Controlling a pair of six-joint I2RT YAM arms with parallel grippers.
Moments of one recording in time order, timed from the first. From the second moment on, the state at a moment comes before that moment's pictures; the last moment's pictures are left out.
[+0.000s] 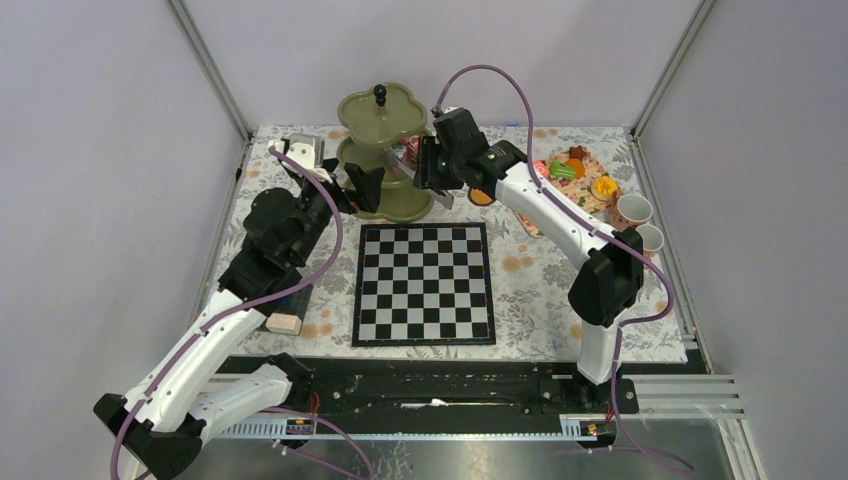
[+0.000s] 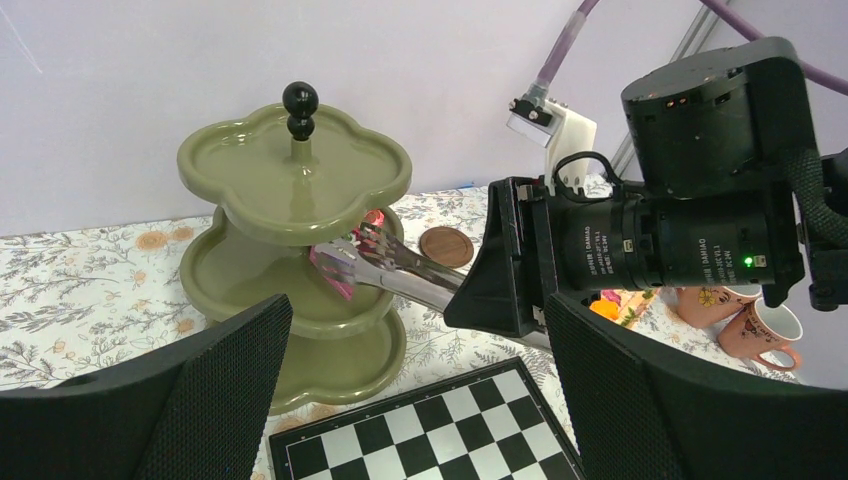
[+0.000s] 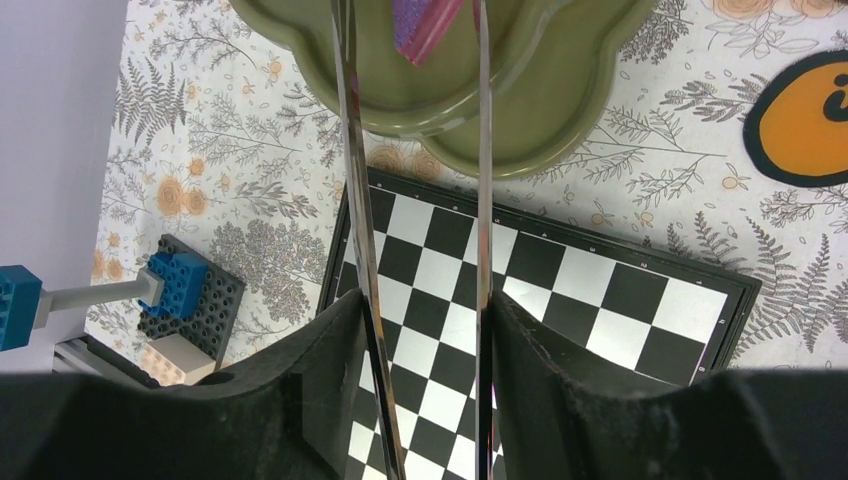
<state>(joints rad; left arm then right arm) -0.59 0.90 1.04 -0.05 -0.21 -0.18 0.68 1.90 1.86 -0.68 0.02 0.53</state>
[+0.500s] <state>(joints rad) -0.59 0.90 1.04 -0.05 -0.21 -0.18 0.69 1.87 1.78 -0.67 0.03 0.52</state>
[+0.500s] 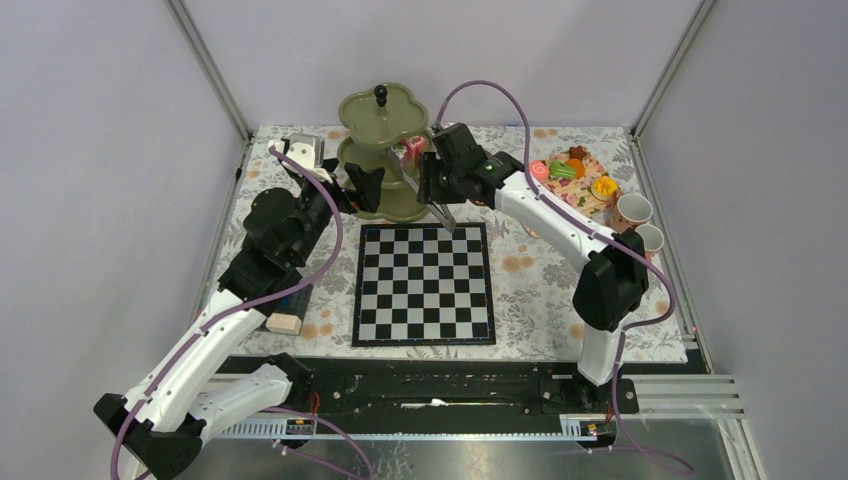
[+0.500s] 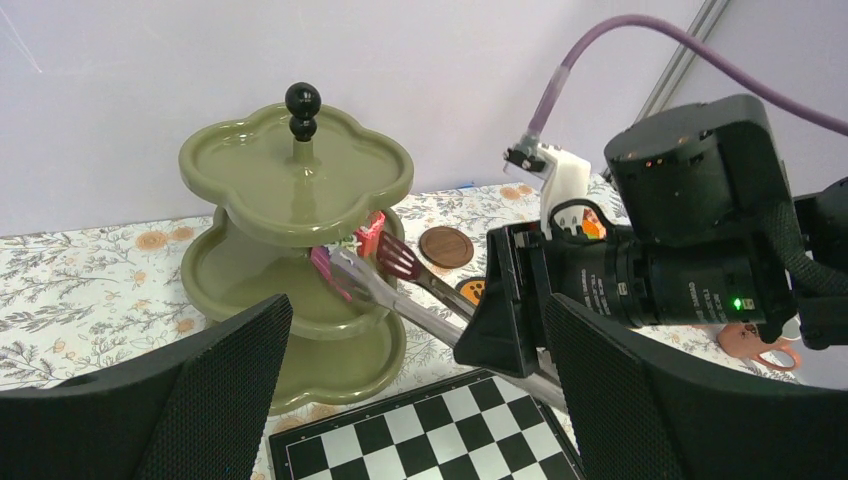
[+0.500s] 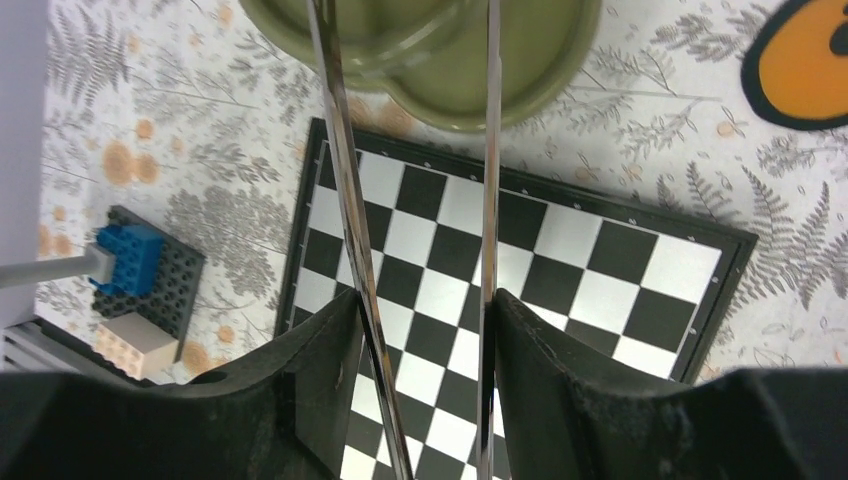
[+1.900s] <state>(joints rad) -0.59 0.92 1.04 -0.05 -0.19 -0.18 0.52 1.51 1.39 -0.62 0.17 0.49</state>
